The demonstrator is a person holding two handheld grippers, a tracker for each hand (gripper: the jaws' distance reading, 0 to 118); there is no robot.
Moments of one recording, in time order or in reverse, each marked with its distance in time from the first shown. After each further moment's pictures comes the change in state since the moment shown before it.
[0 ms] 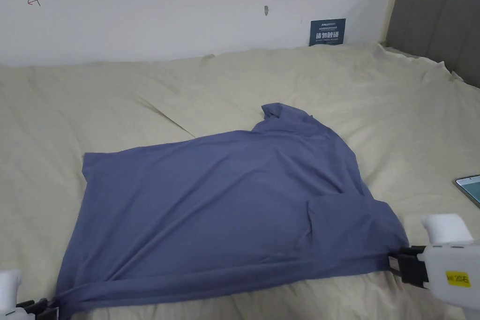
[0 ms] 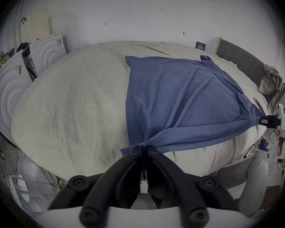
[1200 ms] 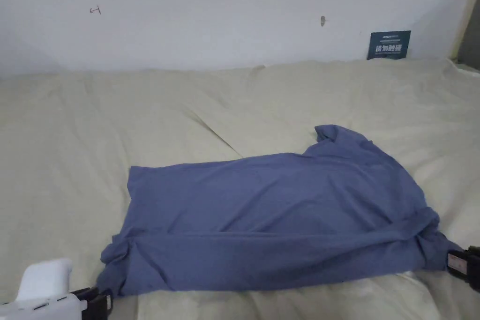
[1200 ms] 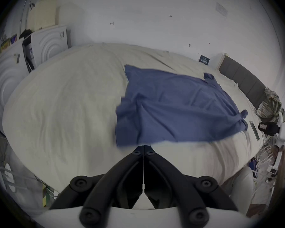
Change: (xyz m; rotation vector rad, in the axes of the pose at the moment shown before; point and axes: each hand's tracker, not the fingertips) left arm 0.006 0.035 -0.020 0.028 -0.066 0.143; right arm -0.019 0.061 0.005 0.116 0.140 -0.045
